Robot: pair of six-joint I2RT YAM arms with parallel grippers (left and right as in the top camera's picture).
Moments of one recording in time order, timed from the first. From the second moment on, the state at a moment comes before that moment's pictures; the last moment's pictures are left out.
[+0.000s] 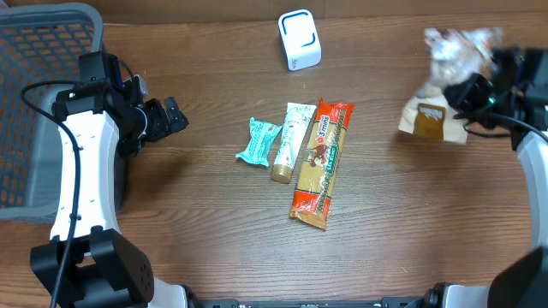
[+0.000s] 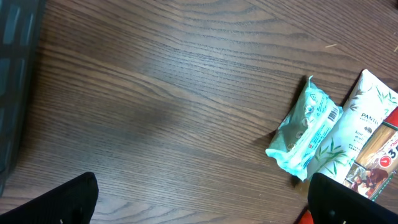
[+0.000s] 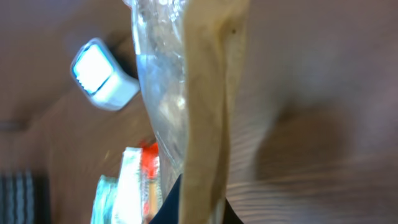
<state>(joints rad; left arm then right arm) 0.22 1.67 1.50 -1.12 0.20 -0.21 -0.28 1.55 1.27 -0.63 -0.48 0.40</state>
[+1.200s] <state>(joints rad) 0.22 1.67 1.50 -1.12 0.20 -0.21 -0.22 1.61 1.21 -0.68 -0.54 0.43</state>
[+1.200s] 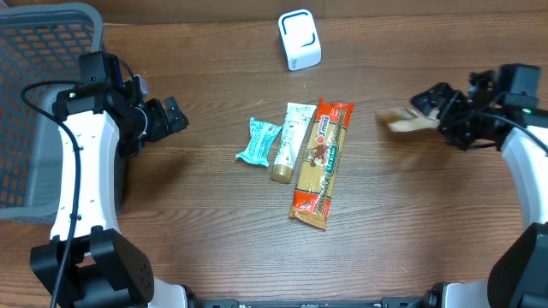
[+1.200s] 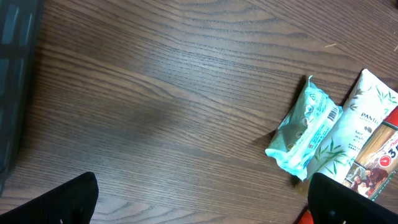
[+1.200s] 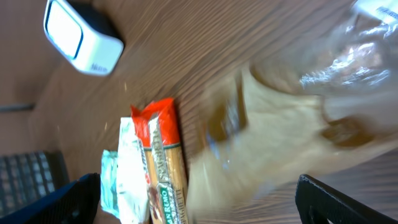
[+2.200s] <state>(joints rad) 0.22 1.67 1.50 -1.12 0.20 -0.21 0.00 1.96 1.18 -0.06 -0.37 0.18</state>
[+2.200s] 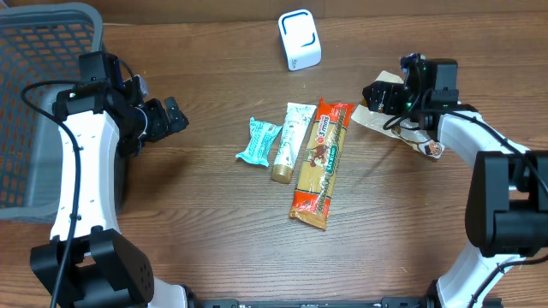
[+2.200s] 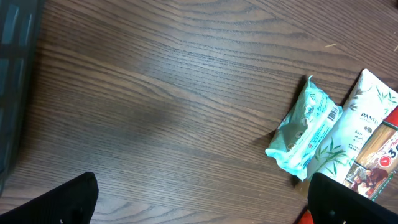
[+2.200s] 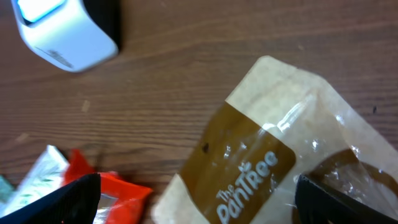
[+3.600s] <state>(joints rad) 0.22 1.67 1.50 -1.12 0.20 -0.21 -0.18 1.81 1.46 -0.82 -0.40 0.44</state>
